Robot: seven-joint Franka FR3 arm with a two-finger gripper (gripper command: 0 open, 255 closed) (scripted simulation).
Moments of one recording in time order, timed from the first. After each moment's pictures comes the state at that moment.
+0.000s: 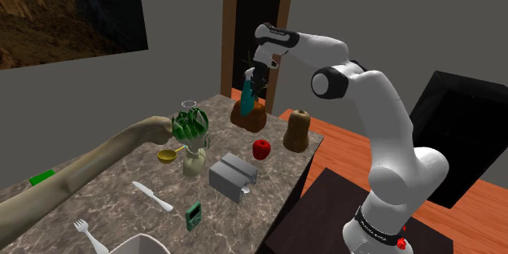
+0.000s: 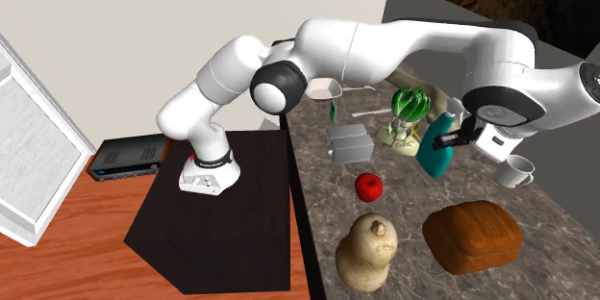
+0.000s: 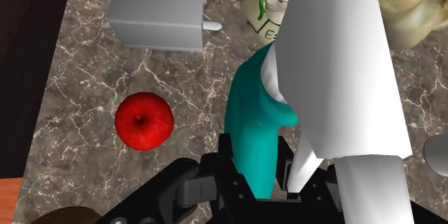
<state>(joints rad) -0.36 0.84 0.00 -0.83 0.44 1.41 1.08</state>
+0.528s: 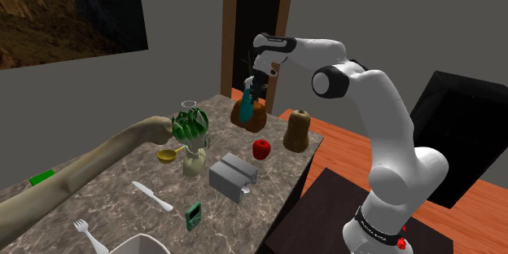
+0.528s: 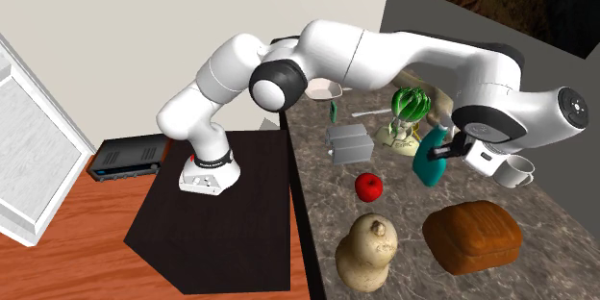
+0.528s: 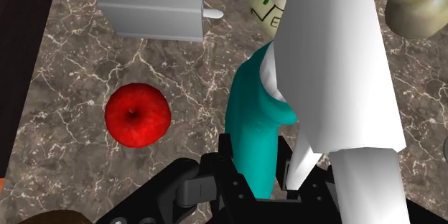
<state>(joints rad) -0.35 0.82 0.00 -0.97 0.44 1.52 1.03</state>
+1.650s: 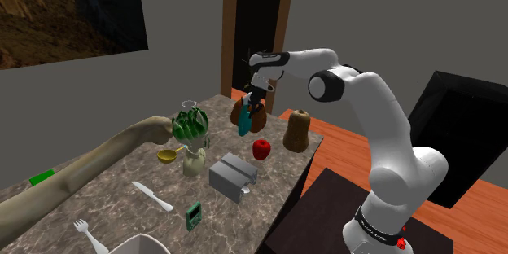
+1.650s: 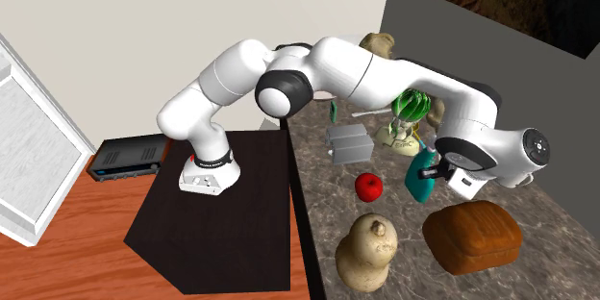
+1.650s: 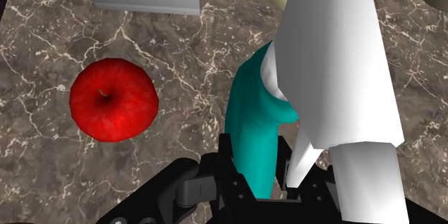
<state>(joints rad) -0.34 0.88 0.00 -1.09 0.45 1.69 0.96</state>
